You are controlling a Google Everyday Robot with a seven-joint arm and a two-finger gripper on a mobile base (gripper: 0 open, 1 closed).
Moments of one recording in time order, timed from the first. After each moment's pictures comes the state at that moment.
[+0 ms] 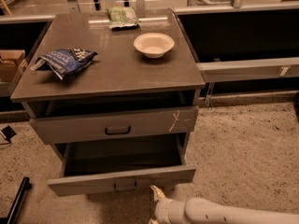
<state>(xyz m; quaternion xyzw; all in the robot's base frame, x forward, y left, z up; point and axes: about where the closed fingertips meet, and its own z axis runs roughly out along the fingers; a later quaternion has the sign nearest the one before) 0.404 0.017 0.330 -0.57 0.68 0.23 0.39</state>
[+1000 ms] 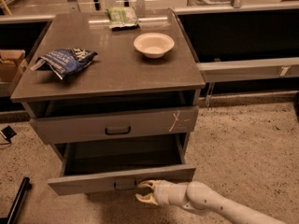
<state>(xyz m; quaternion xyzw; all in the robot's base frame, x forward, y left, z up) 0.479 0.029 0.353 -0.58 0.61 0.24 0.49</state>
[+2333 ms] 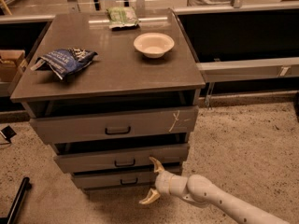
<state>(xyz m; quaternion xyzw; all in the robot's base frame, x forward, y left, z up) 0.524 0.018 0.364 -0.57 0.60 0.20 0.52</state>
